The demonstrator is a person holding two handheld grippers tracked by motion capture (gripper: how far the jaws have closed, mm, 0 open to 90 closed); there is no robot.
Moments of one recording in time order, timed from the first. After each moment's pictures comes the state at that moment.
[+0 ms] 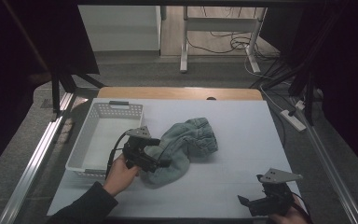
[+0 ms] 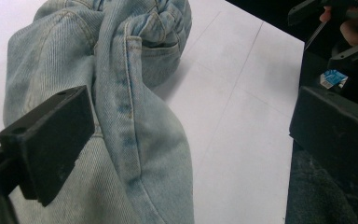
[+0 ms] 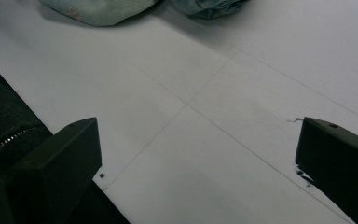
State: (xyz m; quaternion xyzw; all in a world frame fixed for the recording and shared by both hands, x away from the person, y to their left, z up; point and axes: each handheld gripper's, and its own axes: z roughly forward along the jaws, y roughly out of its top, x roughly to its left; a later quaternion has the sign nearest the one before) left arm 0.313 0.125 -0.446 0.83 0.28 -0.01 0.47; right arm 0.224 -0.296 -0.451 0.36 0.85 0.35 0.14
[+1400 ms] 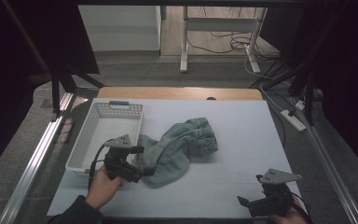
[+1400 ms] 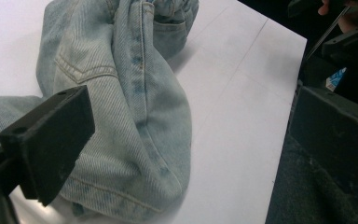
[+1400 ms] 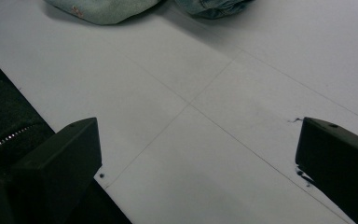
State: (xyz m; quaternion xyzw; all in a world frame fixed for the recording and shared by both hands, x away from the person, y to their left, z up) left arm 0.277 0.166 -0.448 0.82 0.31 0.01 0.48; right arm 0.224 -0.295 -0.451 0.36 0.85 0.35 0.14
